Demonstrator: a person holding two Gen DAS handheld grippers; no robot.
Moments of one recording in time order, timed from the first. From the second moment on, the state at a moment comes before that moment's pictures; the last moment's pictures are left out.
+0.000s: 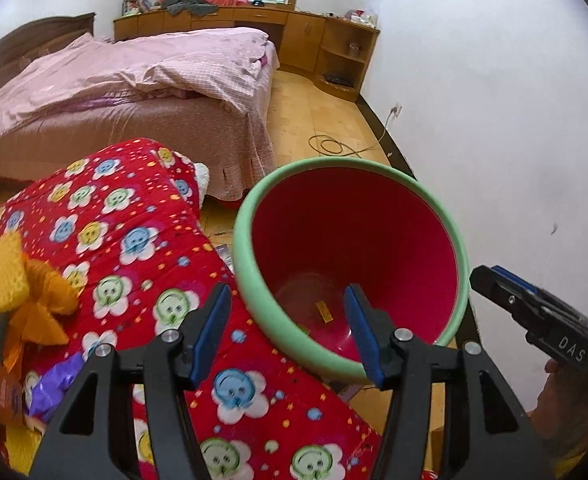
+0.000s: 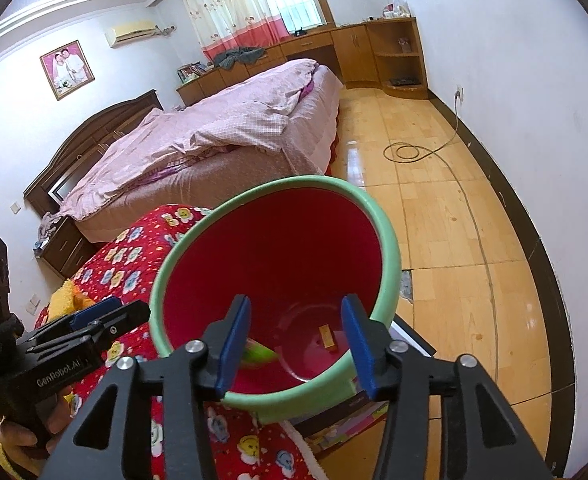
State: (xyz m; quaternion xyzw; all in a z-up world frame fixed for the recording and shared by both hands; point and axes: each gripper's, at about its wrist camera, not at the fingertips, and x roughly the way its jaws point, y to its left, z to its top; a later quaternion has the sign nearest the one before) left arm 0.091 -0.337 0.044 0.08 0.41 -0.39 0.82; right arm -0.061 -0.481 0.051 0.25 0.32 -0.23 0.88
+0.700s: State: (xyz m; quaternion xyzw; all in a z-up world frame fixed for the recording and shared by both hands) left arm 0.077 -0.196 0.078 0.04 0.39 -0.29 0.87; right arm -0.057 -0.400 0.077 0.24 0.31 -0.18 0.90
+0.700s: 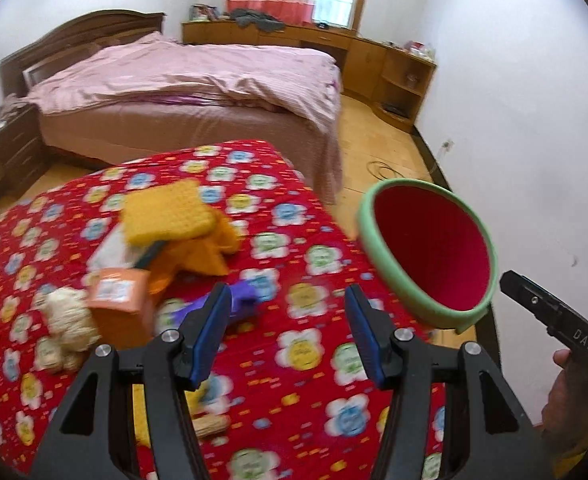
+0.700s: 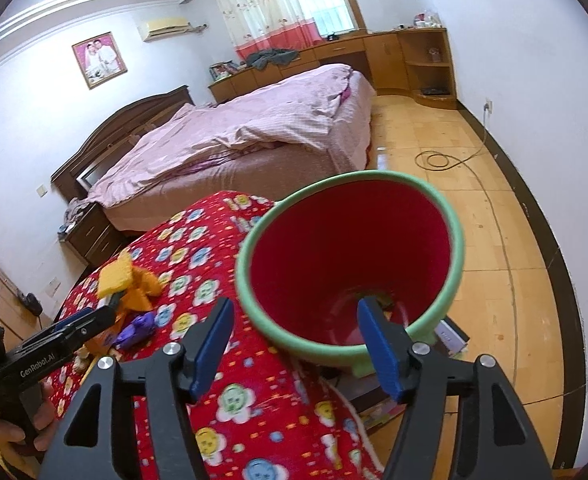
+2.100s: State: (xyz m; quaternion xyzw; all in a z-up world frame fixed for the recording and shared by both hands) left arm 0.177 -0.054 -0.007 -0.04 0.45 -0.14 0.88; right arm 0.033 -0.313 0.039 0.21 0.38 -0.13 0.89
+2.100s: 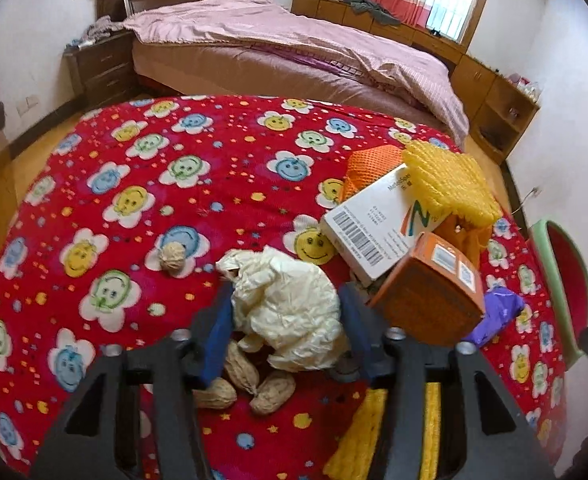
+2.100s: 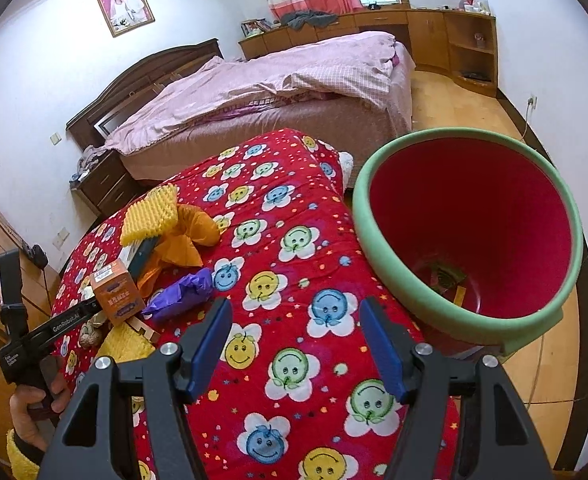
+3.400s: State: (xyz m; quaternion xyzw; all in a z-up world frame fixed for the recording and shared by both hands) left arm 0.134 0.035 0.017 -0.06 0.45 -0.06 0.89; right arm 0.128 -0.170 0.041 0.10 0.40 0.02 0.91
